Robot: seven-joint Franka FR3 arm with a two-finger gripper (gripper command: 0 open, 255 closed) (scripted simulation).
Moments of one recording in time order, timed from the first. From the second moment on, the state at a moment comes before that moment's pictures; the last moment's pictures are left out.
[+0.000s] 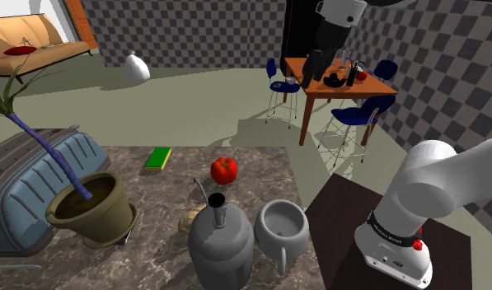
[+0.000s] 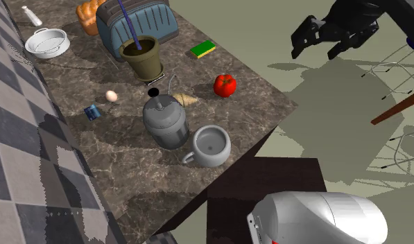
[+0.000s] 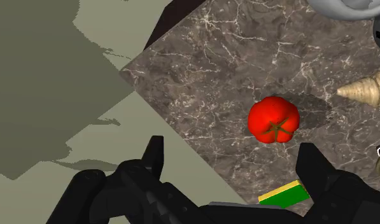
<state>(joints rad) 0.00 -0.78 -0.03 -2.29 0.04 1.72 -0.08</state>
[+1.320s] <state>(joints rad) -0.07 -0.48 0.43 -2.34 0.21 1.91 0.74</state>
